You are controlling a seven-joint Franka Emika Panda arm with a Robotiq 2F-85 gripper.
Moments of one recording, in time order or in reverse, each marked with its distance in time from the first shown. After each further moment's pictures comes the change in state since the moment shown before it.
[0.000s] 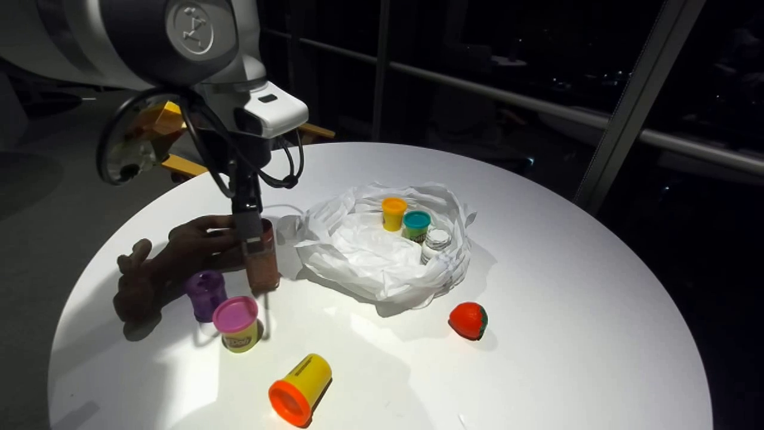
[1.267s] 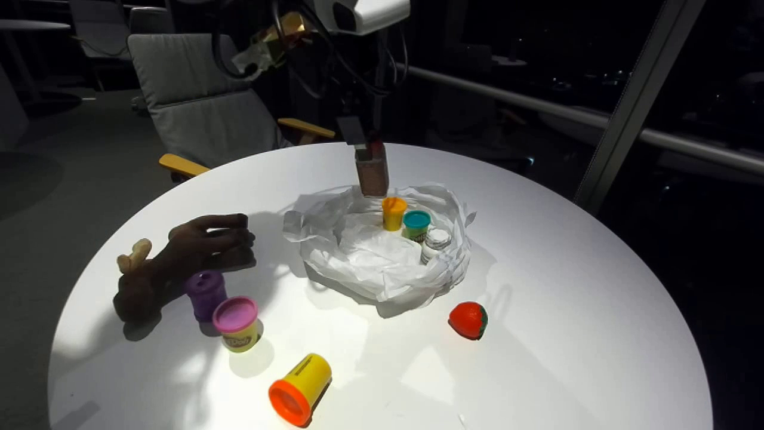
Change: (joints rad) arm -0.042 0.015 -0.135 0.296 -0.140 -0.039 0.418
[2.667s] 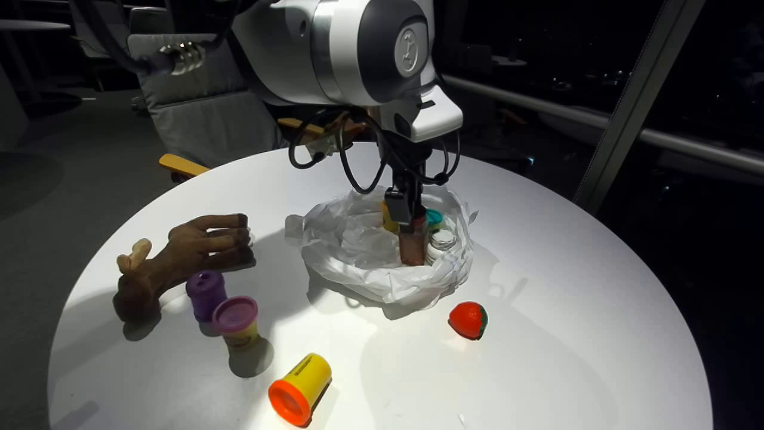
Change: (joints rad) arm -0.049 0.273 -0.069 0.154 0.129 0.004 0.022
